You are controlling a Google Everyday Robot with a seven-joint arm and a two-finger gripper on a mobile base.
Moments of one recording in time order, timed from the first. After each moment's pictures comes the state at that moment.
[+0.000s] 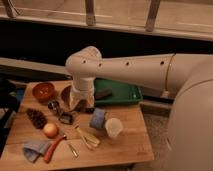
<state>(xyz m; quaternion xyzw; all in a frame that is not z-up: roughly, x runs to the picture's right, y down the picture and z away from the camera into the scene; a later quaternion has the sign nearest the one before) -0.106 0.074 0.681 -0.33 0.14 0.59 0.73</state>
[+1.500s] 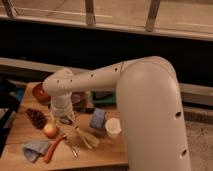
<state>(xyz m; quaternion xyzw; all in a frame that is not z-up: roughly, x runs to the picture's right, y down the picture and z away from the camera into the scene) -0.207 0.162 0.729 -0.39 0.16 0.51 0.75</state>
